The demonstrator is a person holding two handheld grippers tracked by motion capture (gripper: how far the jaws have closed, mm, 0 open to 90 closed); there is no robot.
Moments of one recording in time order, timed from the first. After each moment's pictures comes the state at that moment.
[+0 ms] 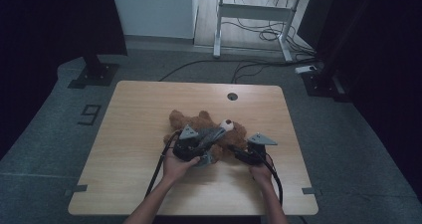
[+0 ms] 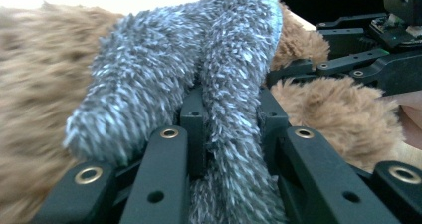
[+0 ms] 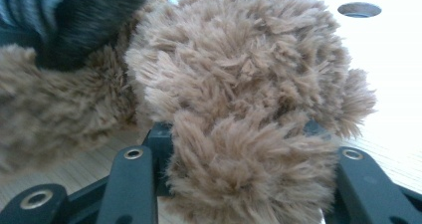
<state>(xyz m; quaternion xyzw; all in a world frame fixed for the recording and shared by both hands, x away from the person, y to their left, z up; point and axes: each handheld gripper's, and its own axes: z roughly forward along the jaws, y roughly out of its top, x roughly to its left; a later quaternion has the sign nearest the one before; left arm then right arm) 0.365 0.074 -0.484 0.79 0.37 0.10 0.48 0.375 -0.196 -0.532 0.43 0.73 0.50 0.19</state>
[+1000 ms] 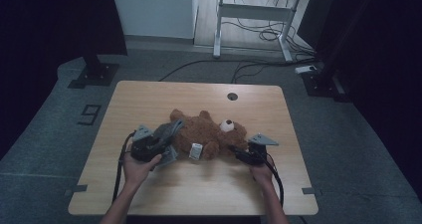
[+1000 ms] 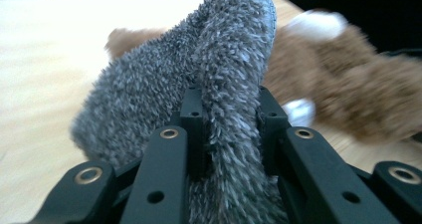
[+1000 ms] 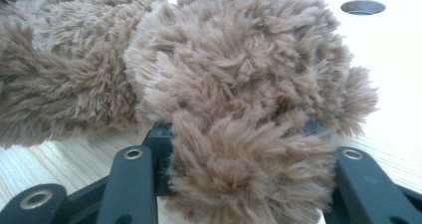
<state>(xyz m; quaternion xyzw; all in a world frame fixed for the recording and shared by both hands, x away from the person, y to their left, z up) 0.342 0.172 -0.458 0.74 0.44 0.16 0.49 0.375 -0.200 -0.534 0.43 0.73 0.51 0.18</state>
